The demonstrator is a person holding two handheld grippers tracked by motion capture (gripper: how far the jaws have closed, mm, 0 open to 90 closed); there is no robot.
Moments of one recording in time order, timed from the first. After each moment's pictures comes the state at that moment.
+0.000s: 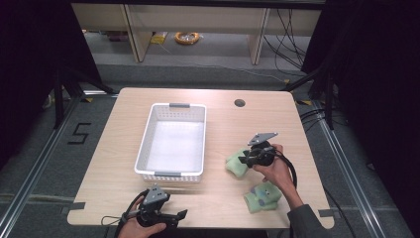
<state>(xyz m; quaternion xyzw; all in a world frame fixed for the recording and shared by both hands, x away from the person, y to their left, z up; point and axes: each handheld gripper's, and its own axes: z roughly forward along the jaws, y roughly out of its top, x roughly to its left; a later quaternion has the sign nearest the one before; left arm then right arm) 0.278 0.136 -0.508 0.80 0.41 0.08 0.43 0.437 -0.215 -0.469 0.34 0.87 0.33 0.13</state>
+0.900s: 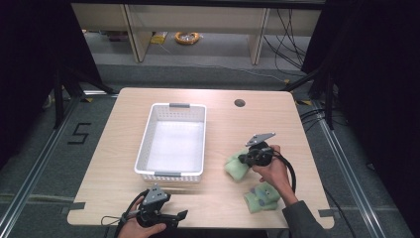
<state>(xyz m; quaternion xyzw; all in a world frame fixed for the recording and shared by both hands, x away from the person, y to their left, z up) 0.276 0.135 -0.506 0.81 0.40 0.07 0.43 0.427 -0.211 -0.463 0.34 0.88 0.33 0.11</state>
